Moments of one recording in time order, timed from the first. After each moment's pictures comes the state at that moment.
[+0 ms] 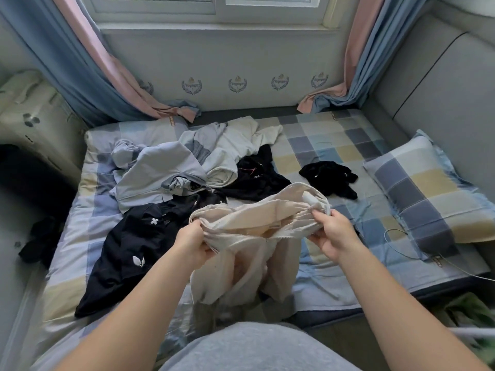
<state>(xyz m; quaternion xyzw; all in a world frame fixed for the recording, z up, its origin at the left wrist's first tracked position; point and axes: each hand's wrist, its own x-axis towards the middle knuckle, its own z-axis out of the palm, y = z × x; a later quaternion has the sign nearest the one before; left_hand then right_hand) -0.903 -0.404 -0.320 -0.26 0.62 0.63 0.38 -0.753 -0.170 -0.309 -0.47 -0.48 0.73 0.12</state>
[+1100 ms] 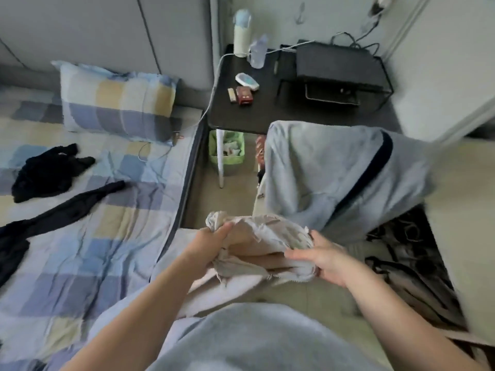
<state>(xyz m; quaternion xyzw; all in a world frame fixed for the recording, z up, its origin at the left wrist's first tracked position) -0.387 -0.242 -0.355 0.39 0.67 0.14 0.61 -0.145 -0.337 -0.346 -0.72 -0.21 0.61 0.26</state>
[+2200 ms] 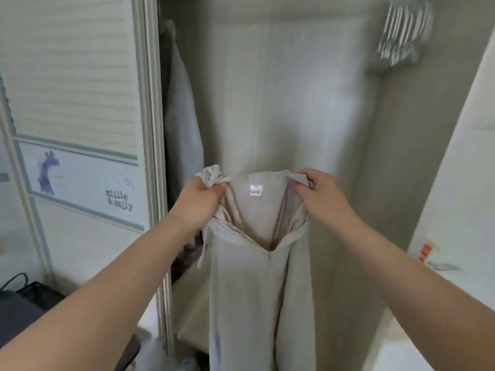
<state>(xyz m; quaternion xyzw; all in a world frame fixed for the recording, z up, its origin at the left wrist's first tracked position) 0.224 -0.237 0.026 0.75 -0.01 0.14 0.64 0.248 -0.475 0.033 -0.86 -0.12 -0.26 0.42</state>
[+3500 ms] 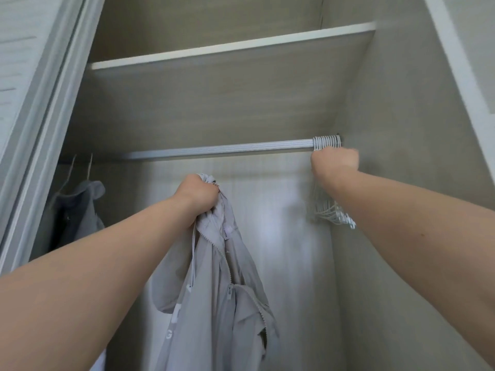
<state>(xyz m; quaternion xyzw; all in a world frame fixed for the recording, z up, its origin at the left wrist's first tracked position) 0.462 -0.336 0.331 0.74 -0.19 0.32 0.56 0.412 -0.579 0.391 -0.82 0.25 -0.48 -0.20</state>
